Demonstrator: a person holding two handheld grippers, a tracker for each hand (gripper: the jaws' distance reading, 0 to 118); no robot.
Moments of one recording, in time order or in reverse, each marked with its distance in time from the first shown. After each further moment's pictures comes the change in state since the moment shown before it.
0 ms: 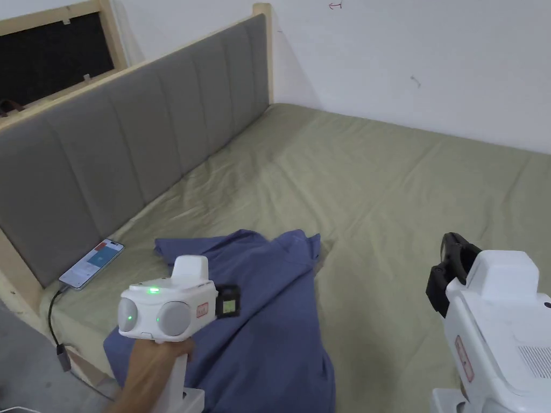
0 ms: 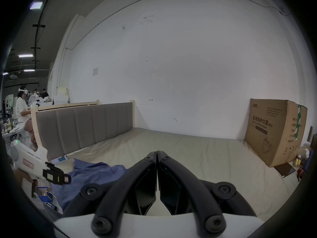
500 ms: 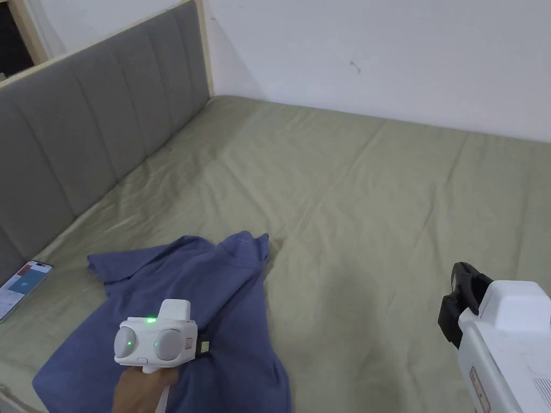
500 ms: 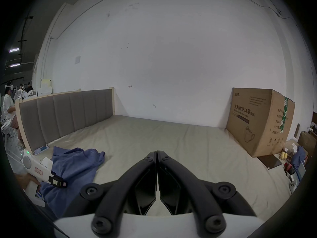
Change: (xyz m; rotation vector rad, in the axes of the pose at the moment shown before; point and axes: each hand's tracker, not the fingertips) left arm 0.031 -0.034 -0.100 -0.215 0.063 -0.104; right arm 0.066 -0.033 0.007 -0.114 -0.142 -0.001
